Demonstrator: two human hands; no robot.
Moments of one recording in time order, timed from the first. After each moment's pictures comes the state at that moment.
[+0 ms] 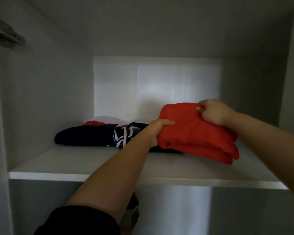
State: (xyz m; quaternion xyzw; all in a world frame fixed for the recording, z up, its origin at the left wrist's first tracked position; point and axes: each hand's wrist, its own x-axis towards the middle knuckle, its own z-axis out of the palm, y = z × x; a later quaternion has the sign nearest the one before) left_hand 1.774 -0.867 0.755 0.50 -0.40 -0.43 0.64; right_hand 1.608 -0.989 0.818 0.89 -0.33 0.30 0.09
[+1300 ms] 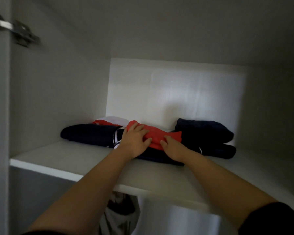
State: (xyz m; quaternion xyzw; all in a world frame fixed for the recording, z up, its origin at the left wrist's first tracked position) left_hand 1.840 -0.866 0.715 0.81 -0.48 0.24 0.24; right_hand 1.731 -1.008 0.719 0.95 -0.23 0.19 -0.11
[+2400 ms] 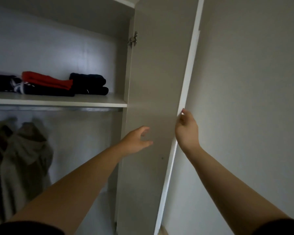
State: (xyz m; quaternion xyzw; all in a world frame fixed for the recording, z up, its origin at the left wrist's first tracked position) left_hand 1.307 -0.699 0.609 0.54 -0.71 -0.19 0.40; right_hand 1.126 -0.682 0.663 0.66 -0.44 0.58 -0.20
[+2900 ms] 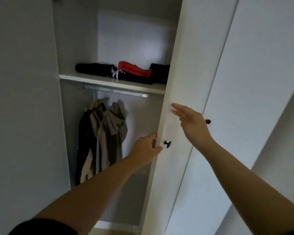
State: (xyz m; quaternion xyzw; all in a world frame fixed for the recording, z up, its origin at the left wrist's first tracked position) left_hand 1.423 -0.595 0.525 0.72 -0.52 -0.08 0.45; right_hand 1.279 -0.667 0.623 0.84 -0.17 0.40 -0.33
